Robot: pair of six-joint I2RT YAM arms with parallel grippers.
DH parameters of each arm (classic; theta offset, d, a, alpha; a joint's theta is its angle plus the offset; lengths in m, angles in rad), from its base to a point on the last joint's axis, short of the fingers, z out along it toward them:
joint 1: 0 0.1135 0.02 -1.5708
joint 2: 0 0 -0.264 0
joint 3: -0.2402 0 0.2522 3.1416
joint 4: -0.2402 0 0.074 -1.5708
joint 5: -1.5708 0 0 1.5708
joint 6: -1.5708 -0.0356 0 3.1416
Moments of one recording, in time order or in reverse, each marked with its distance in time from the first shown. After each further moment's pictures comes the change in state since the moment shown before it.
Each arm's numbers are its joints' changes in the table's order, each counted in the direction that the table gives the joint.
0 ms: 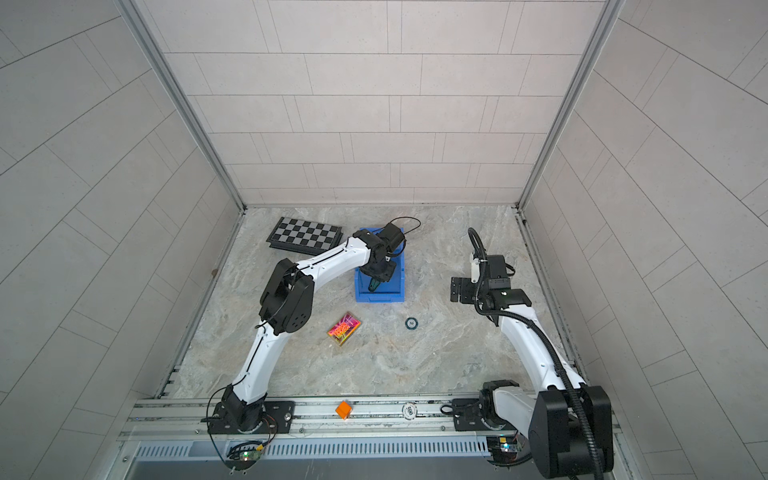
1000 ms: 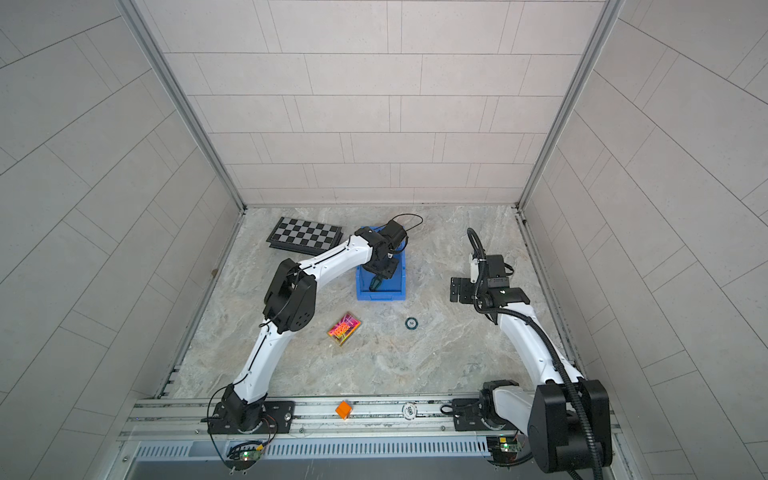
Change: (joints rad) left arm 0.001 0.028 -0.080 -0.009 0.009 -0.014; right arm 0.000 0.024 0.000 0.008 -0.001 0.000
